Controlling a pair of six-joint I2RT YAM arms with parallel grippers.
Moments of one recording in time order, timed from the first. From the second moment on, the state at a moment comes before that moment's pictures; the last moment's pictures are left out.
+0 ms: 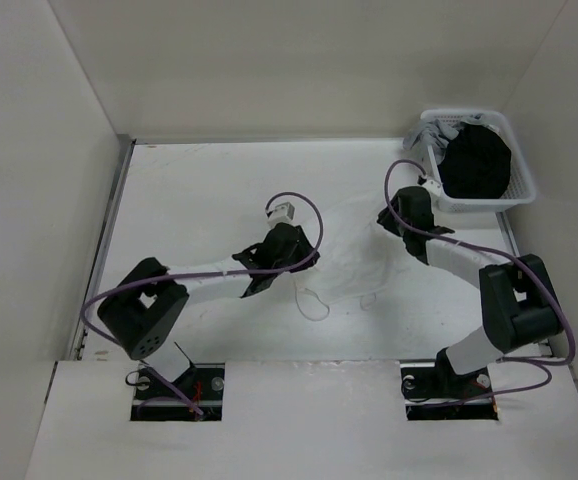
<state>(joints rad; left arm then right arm) -0.81 1.56 0.77 0.22 -0.17 -0.90 0.28 1.53 0.81 0.13 0.25 0.69</state>
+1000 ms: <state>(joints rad) -0.83 1.76 0.68 0.48 -0.14 -1.35 0.25 1.52 0.69 0.32 0.12 0.71</state>
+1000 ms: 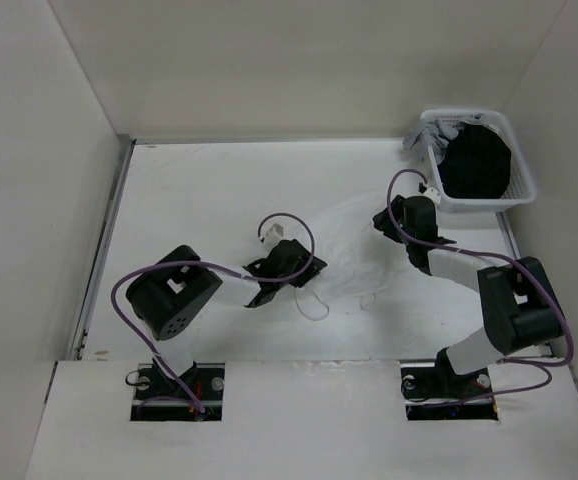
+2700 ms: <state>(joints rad) -0.51 1.28 0.30 0.42 0.02 -1.24 0.21 1.88 1.07 0.18 -0.08 0.73</state>
